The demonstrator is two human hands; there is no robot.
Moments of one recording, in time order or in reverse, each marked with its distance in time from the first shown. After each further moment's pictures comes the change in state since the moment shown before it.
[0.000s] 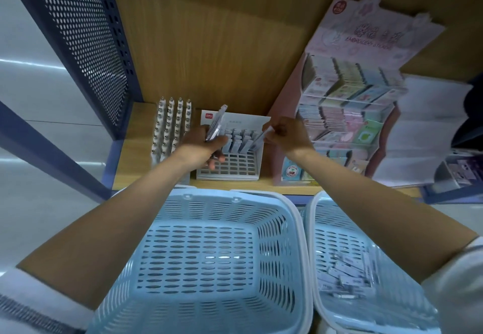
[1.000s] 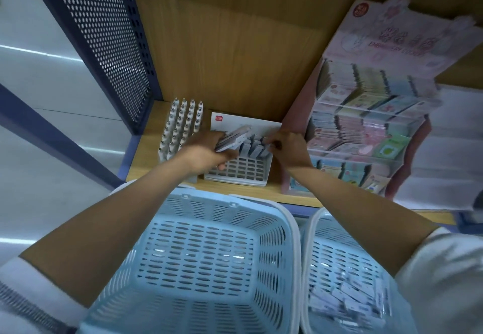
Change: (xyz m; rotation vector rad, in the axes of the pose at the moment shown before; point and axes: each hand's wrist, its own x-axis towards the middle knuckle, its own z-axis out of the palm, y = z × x) left_hand -0.005 0.008 0.005 0.465 0.000 0.027; right_hand 0.019 0.032 0.013 -0.449 -0.059 -0.378
